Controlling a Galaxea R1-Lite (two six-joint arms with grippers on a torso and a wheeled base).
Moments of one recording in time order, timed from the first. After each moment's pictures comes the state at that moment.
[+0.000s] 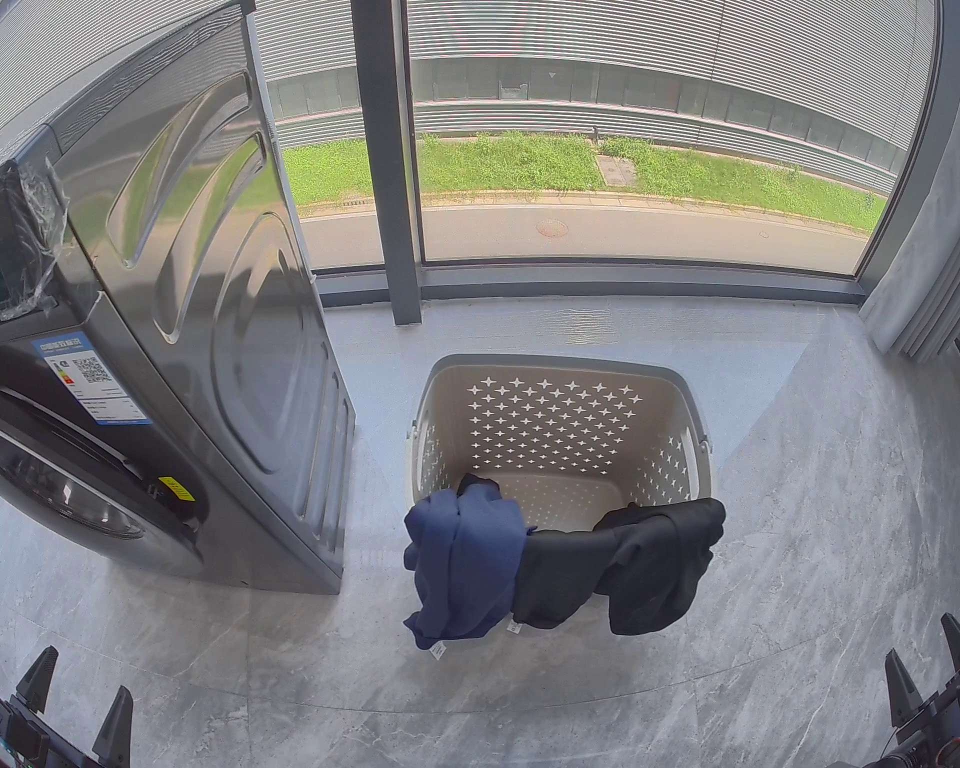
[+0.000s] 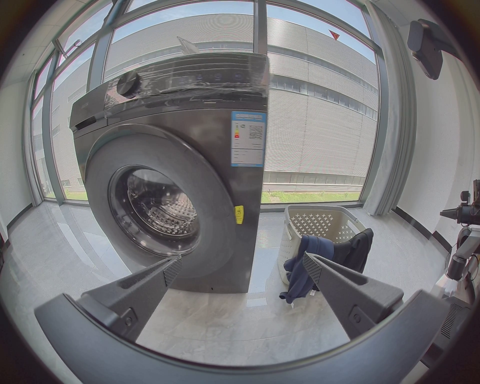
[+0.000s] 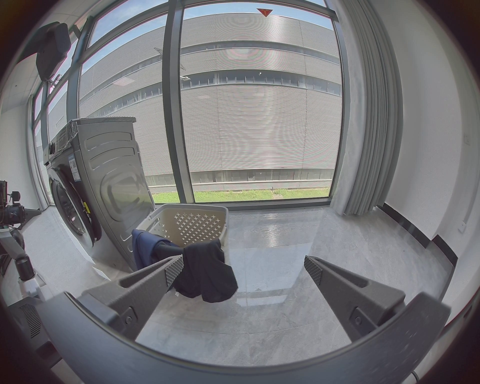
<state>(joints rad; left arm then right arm) -0.01 0.02 -0.02 0.00 -0.03 -0.02 0.01 0.02 -0.02 0.00 0.01 0.01</state>
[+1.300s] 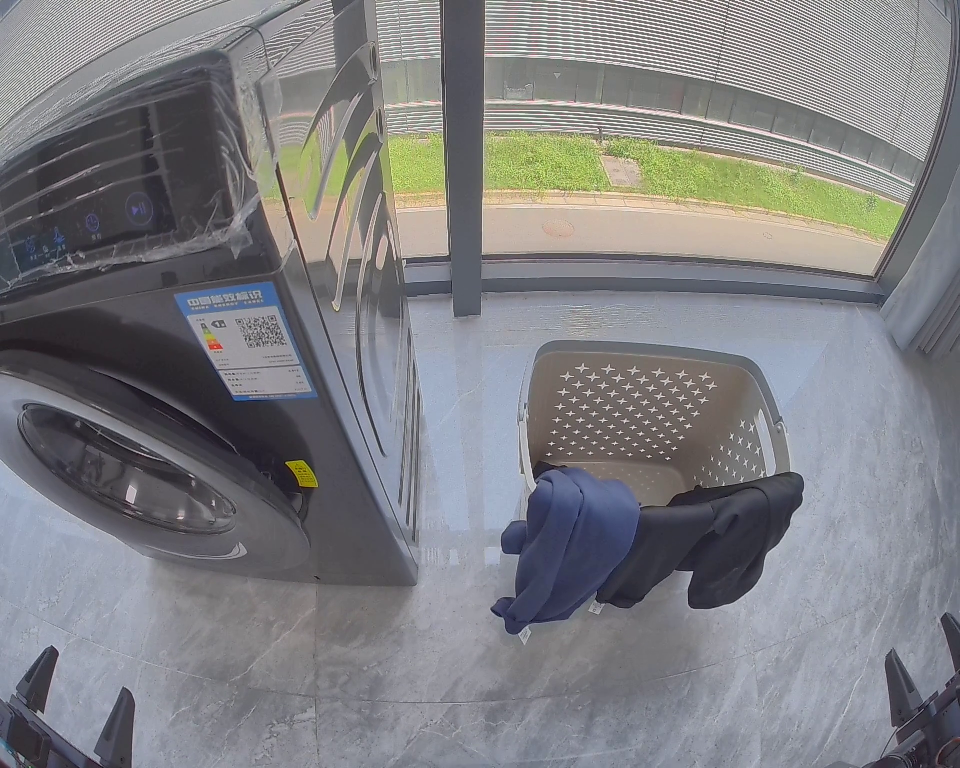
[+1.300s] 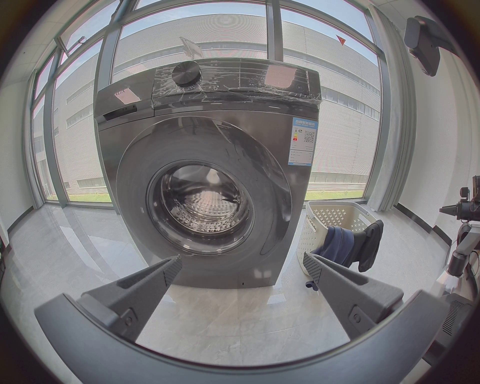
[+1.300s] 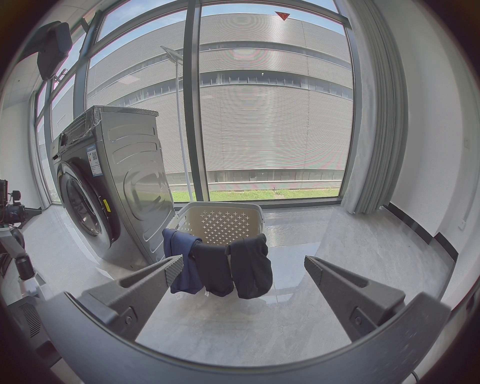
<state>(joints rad) -0.01 0.02 -0.02 0.00 -0.03 -0.01 0.01 0.02 -0.02 0.00 0.01 0.01</state>
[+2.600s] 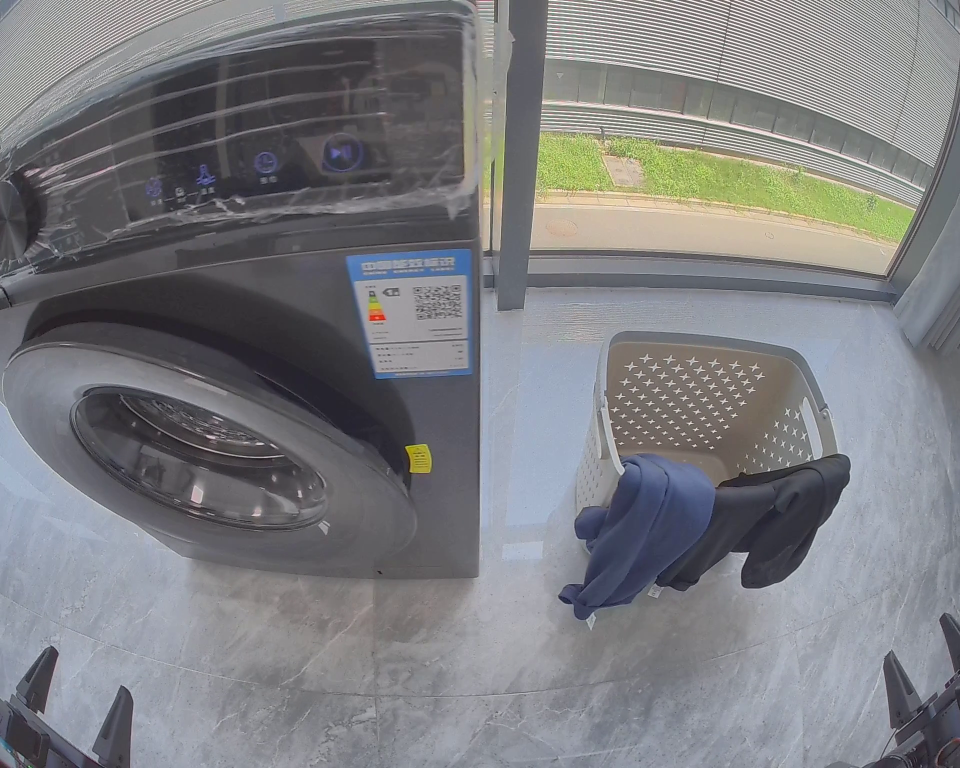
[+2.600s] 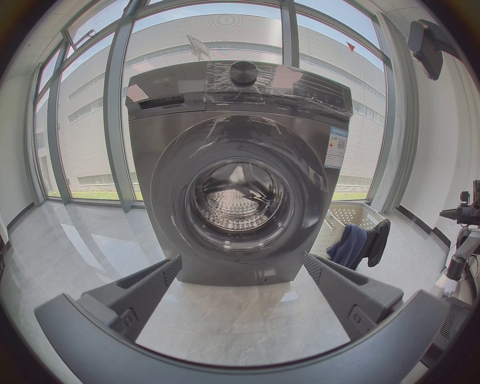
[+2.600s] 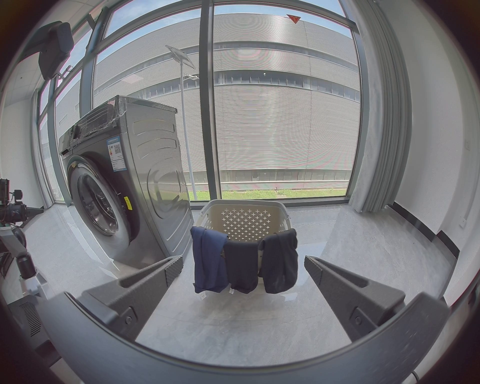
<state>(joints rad) -0.01 0.02 -0.02 0.00 -0.03 -0.03 0.01 0.02 -0.02 0.00 0.02 0.00</state>
